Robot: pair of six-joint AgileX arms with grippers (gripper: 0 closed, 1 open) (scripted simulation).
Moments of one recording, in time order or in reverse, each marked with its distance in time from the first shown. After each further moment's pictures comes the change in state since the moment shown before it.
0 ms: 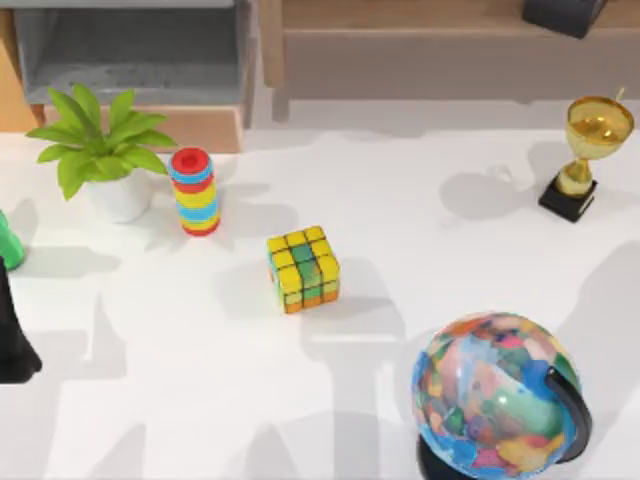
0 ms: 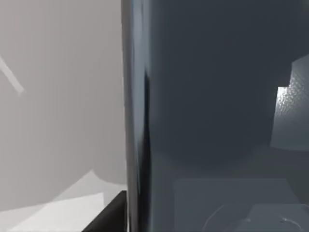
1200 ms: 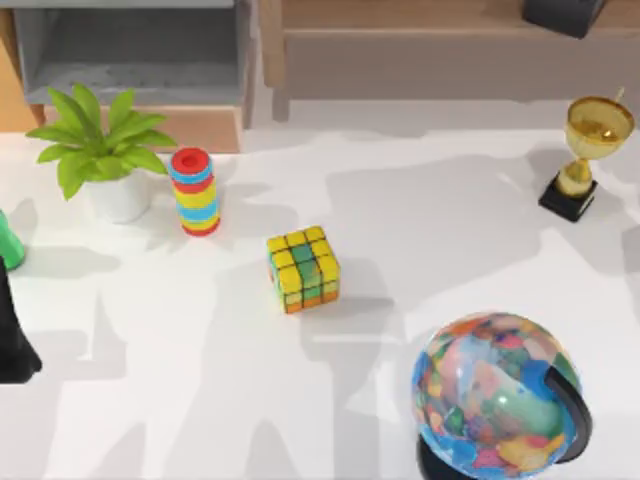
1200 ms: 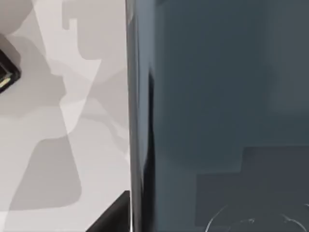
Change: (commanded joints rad) left arm 0.000 0.000 0.000 0.000 0.000 0.000; right arm 0.295 -0.250 0.191 -0.097 0.063 0.671
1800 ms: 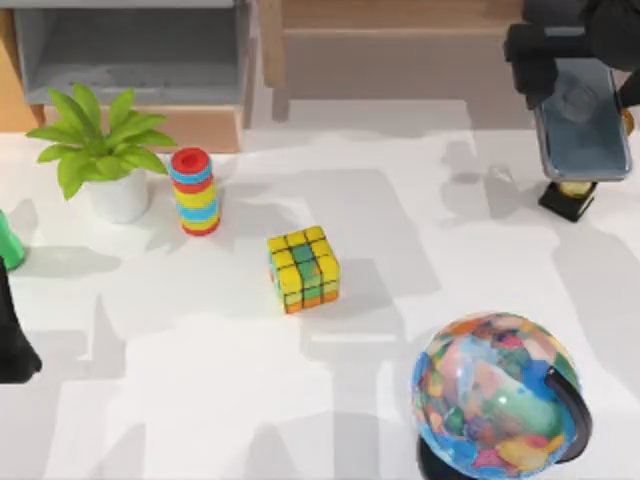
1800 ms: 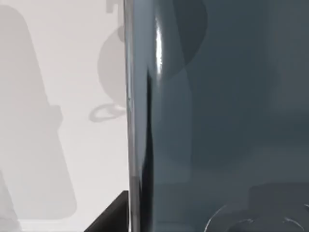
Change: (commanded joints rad) left arm 0.000 0.000 0.000 0.000 0.000 0.000; right arm 0.416 -0.007 0.017 -0.078 -0.005 0.620
